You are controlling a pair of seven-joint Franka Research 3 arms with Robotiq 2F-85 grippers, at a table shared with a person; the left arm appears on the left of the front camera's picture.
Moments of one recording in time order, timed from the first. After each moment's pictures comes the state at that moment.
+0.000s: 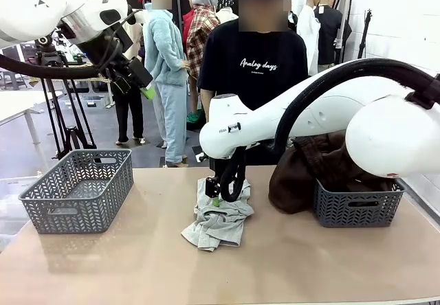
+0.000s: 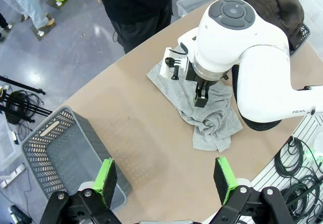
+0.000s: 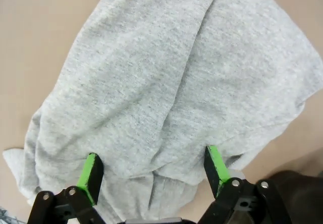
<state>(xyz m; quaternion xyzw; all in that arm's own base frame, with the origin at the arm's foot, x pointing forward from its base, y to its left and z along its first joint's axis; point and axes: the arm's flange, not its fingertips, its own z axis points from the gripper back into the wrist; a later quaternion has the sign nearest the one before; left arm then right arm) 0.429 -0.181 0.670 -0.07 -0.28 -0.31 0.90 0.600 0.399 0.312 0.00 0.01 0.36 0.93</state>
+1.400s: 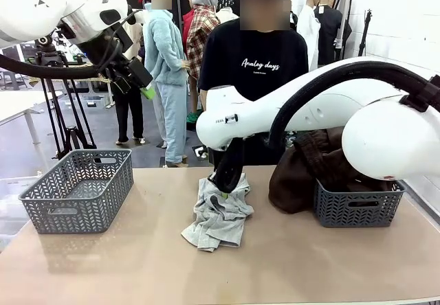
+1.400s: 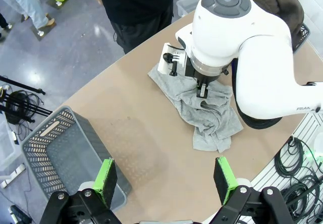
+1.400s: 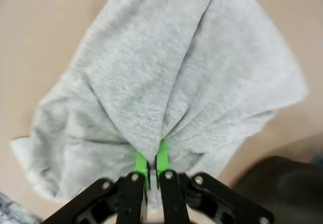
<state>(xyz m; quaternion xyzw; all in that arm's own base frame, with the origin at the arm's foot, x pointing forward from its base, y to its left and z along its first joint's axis) 0.429 -0.181 0.670 -0.07 -0.28 -0.31 0.90 0.605 0.401 0.344 -0.01 0.01 0.35 0.94</state>
